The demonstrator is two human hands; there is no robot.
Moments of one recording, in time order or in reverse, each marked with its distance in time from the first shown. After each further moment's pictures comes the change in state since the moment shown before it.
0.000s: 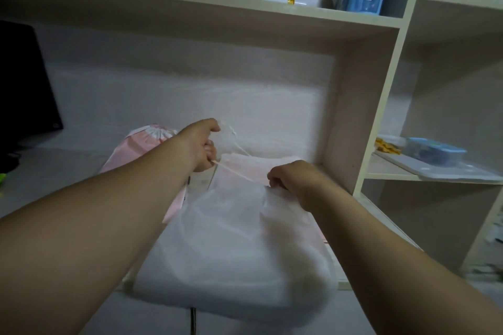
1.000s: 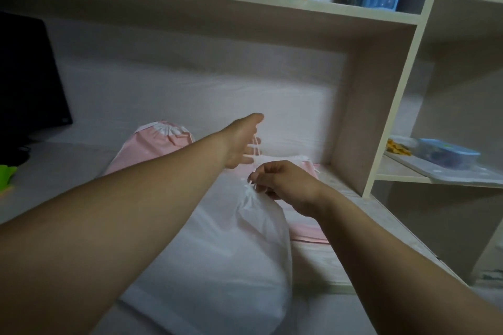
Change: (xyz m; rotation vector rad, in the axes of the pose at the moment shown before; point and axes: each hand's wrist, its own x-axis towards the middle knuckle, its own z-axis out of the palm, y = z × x) left_hand -0.026 -0.011 0.049 0.331 -0.247 0.153; right_hand -0.001 0.001 0.025 0.125 -0.384 -0.333
